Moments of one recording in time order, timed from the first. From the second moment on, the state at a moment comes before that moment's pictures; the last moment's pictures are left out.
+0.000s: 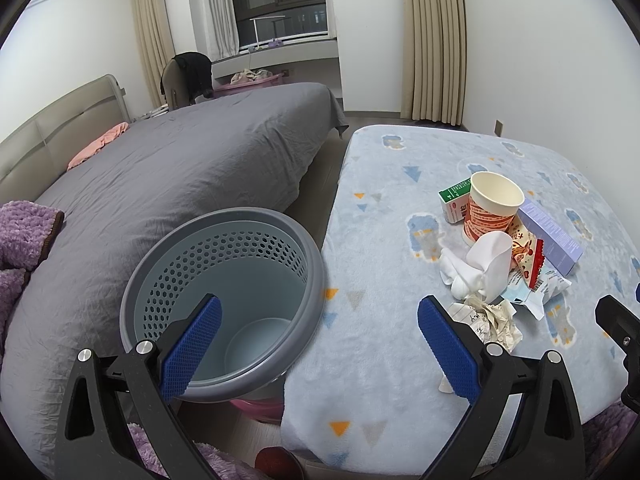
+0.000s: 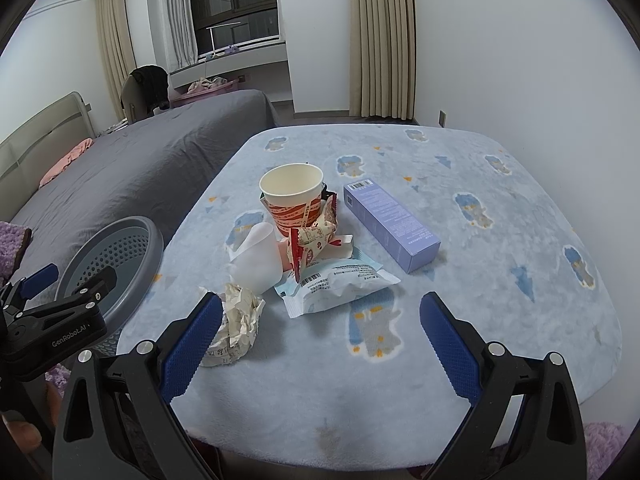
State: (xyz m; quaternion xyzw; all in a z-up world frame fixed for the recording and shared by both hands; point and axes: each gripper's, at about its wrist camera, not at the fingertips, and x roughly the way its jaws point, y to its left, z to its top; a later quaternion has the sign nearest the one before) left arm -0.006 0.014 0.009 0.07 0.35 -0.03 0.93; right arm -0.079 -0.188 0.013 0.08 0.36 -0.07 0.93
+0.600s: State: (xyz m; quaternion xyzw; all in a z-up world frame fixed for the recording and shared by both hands) left arm -0.007 0.013 0.009 0.07 0.35 -0.03 0.93; right arm -0.079 -0.190 0.011 0.08 0.37 -0.07 0.92
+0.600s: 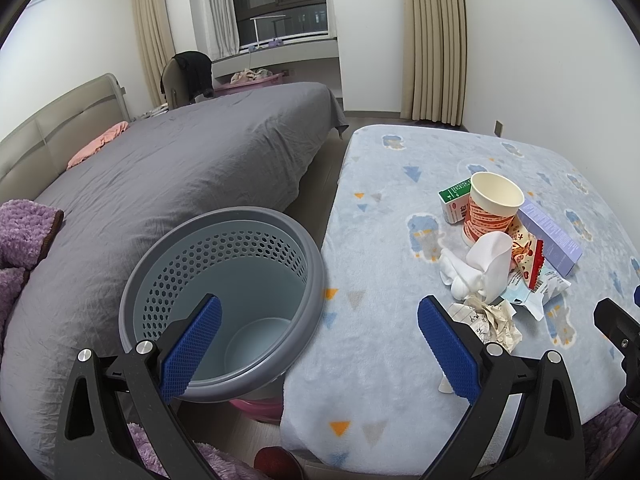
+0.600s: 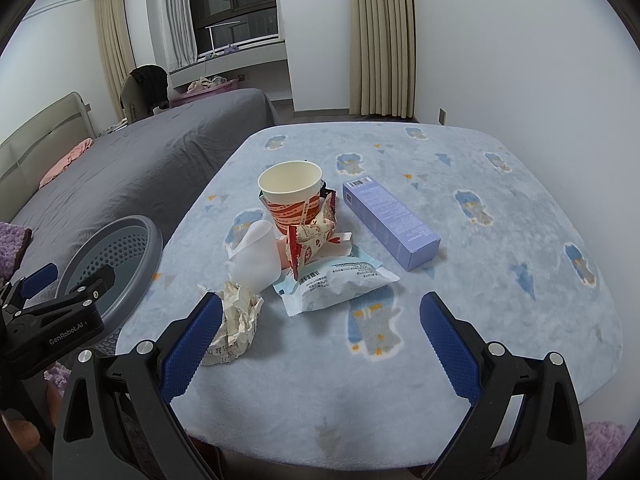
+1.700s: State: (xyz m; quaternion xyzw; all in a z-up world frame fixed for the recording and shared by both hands) left arm 0.011 -0.024 -0.027 0.08 0.39 -0.04 0.92; right arm -0.024 -0.285 -0.027 0.10 0.43 -0.06 0.90
